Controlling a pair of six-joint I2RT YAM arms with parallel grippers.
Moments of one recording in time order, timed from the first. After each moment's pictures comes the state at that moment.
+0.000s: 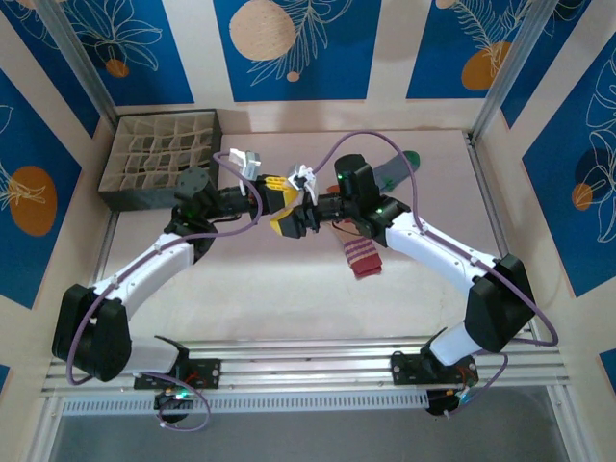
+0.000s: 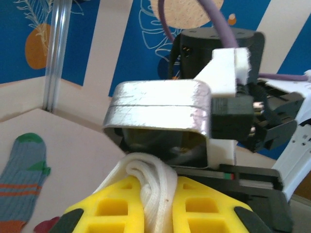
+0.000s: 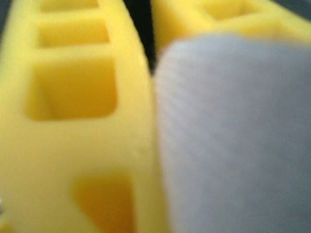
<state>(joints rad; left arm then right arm) -0.42 1.35 0.91 0.56 0.96 -0.41 0.66 1.49 1.18 -0.05 -0.83 0.11</state>
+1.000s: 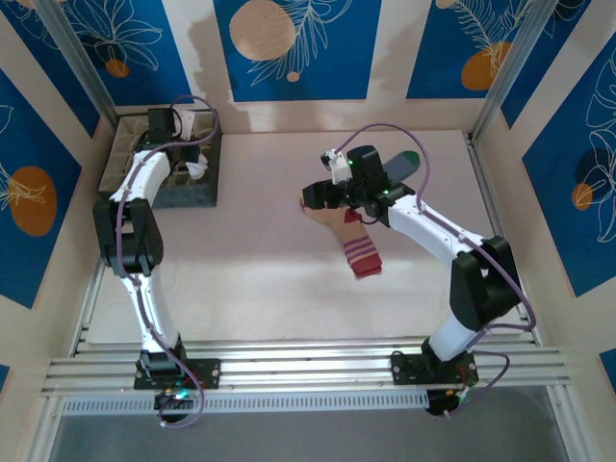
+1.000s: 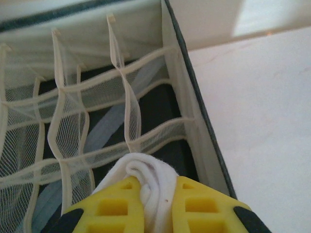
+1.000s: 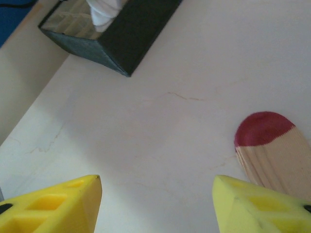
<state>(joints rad) 0.04 2.10 1.81 -0.44 0.11 0.21 0.48 1.63 1.24 -0.24 -0.43 0.25</state>
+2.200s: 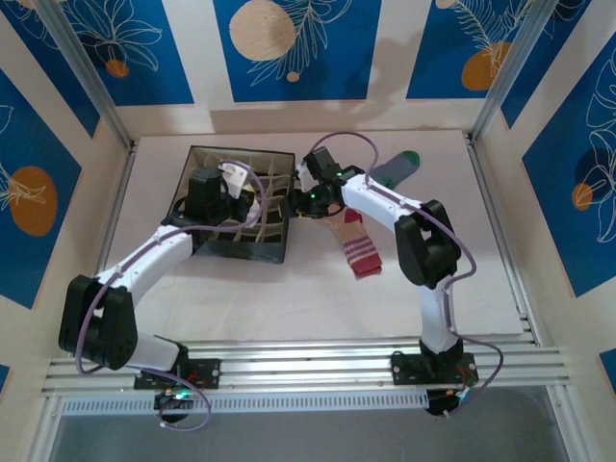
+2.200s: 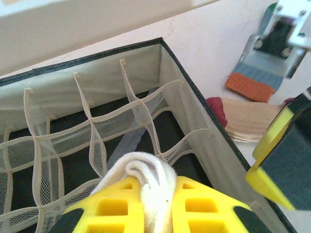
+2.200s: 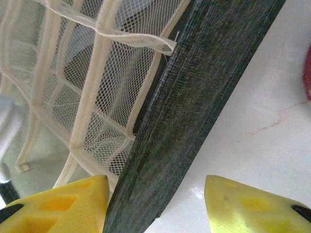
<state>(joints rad) -0.34 1.40 0.93 -0.04 0.14 0.09 0.57 2.08 1.66 -0.63 -0.45 0.43</state>
